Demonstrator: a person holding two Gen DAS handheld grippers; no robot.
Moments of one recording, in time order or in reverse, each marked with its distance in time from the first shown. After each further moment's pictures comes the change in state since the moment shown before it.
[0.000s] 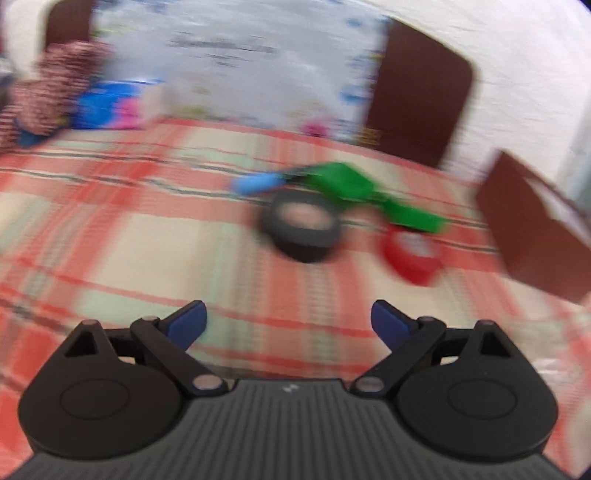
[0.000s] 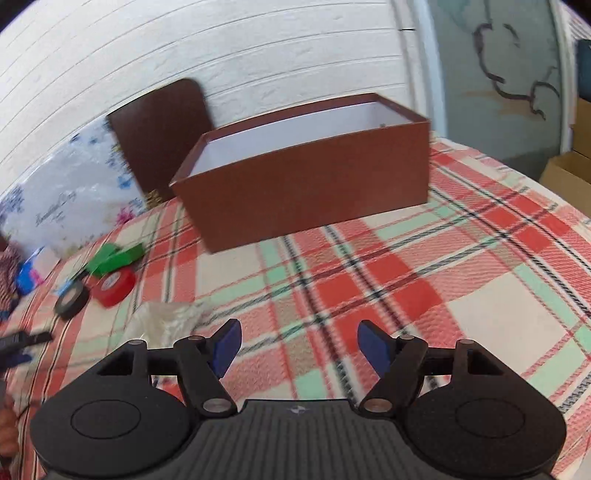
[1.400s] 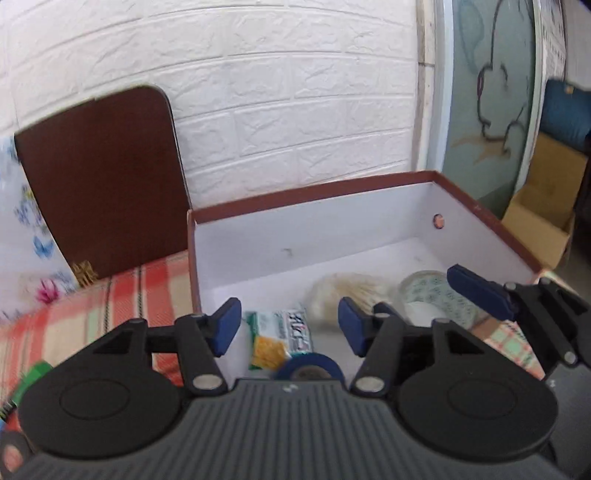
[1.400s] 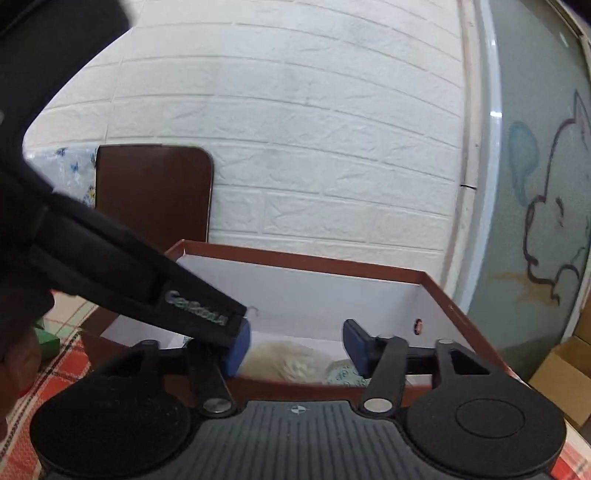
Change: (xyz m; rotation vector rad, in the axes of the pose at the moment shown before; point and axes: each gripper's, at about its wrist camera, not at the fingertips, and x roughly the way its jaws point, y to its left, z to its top) left arm 0.100 -0.325 0.081 0.484 -0.050 -0.149; right arm 0.095 0.006 0.106 -0.334 -0.423 -0.107
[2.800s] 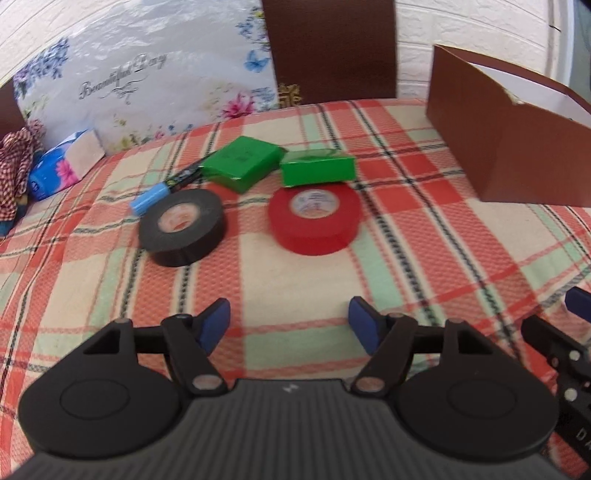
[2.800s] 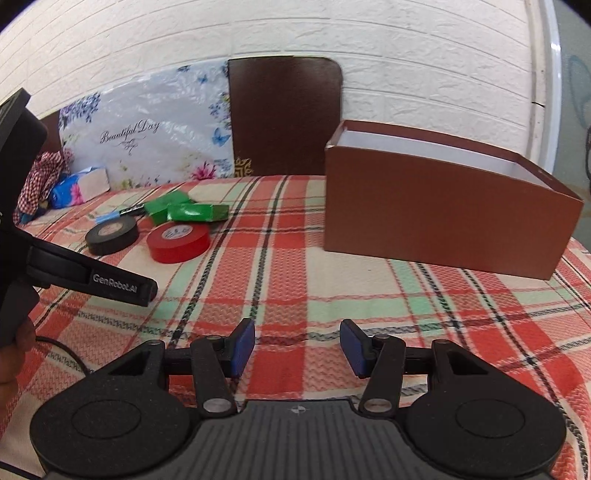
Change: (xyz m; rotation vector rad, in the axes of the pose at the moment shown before) left arm -0.088 0.139 -0.180 -0.182 0.199 0.353; right arm -0.089 0.116 -0.068 0.007 0.296 0.242
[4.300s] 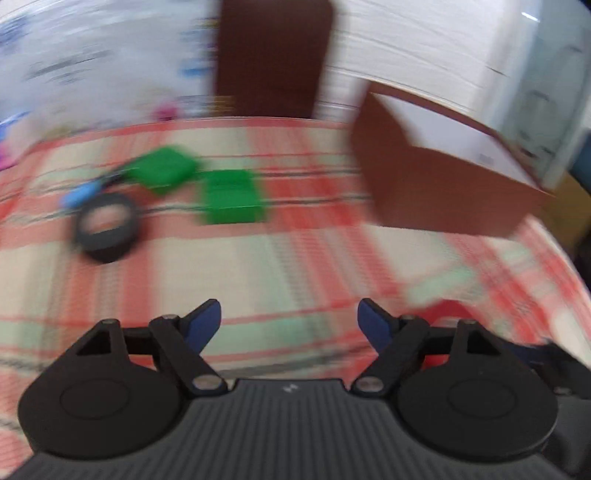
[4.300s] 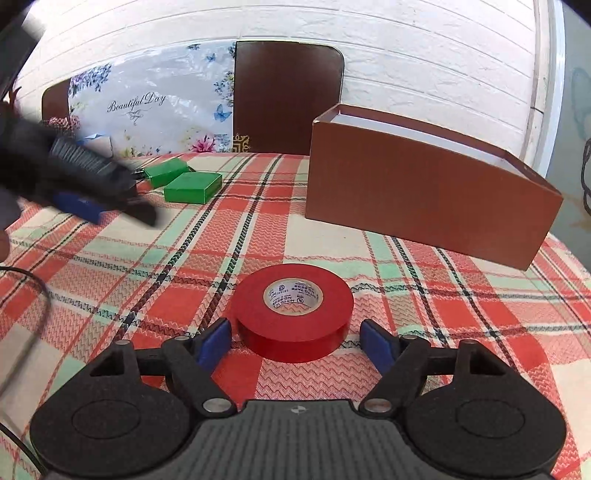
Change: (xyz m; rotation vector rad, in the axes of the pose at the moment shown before) left arm -0.041 -0.021 0.016 -0.033 0.001 -0.372; right arm -0.024 -0.023 -0.017 -0.062 0.046 -0.019
